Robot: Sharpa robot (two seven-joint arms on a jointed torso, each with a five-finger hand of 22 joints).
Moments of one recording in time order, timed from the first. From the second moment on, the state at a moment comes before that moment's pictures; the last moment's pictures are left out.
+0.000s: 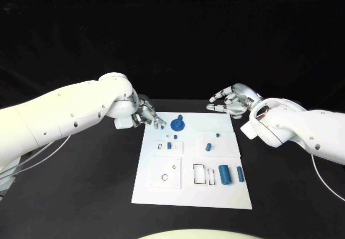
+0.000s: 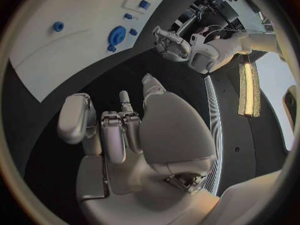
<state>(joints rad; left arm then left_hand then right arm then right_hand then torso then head) 1.39 -0.56 -0.03 1.21 -0.86 0.35 -0.62 1.10 -0.17 0.36 0.29 0.25 0.85 0.12 0.44 0.82 1.16 0.04 1.13 0.88 1.47 -0.03 1.52 1.31 0.07 1.34 0.08 1.41 1.21 1.34 -0.90 -0.15 1.54 -0.83 -0.48 -0.05 1.36 -0.12 0.03 0.29 0.24 0.91 0.16 0.14 0.36 1.46 0.07 1.53 1.31 1.47 0.00 1.56 1.31 0.08 1.42 0.10 1.13 1.26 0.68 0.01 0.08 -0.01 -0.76</state>
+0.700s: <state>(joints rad) 1.38 -0.44 -0.05 1.01 -0.90 0.24 -0.57 1.14 -0.14 0.31 0.29 0.25 0.79 0.15 0.35 0.71 1.13 0.07 1.13 0.85 1.47 0.00 1.52 1.31 0.07 1.34 0.11 1.41 1.22 1.34 -0.90 -0.15 1.54 -0.83 -0.48 -0.05 1.36 -0.12 0.03 0.29 0.24 0.91 0.16 0.14 0.36 1.46 0.07 1.53 1.31 1.47 0.00 1.56 1.31 0.08 1.42 0.10 1.13 1.26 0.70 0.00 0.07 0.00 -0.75</state>
